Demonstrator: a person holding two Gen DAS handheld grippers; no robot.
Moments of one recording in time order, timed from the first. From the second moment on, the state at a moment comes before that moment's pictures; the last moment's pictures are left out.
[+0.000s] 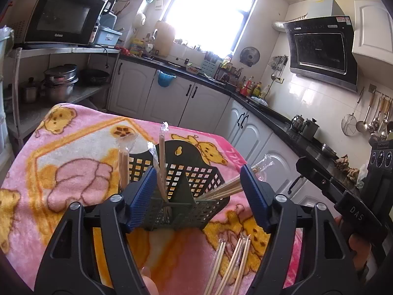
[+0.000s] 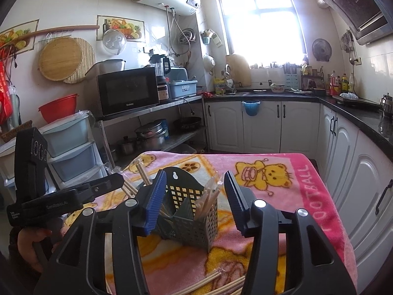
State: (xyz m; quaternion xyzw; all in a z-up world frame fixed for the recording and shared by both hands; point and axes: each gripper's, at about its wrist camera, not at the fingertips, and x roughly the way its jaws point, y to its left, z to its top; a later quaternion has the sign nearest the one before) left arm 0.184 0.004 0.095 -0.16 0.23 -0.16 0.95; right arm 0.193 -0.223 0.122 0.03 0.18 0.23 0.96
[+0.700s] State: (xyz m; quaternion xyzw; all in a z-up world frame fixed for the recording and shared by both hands) left arm 0.167 0.002 0.078 -0.15 0.24 -0.15 0.95; right arm 0.173 -0.237 0.096 0.03 0.21 0.21 0.95
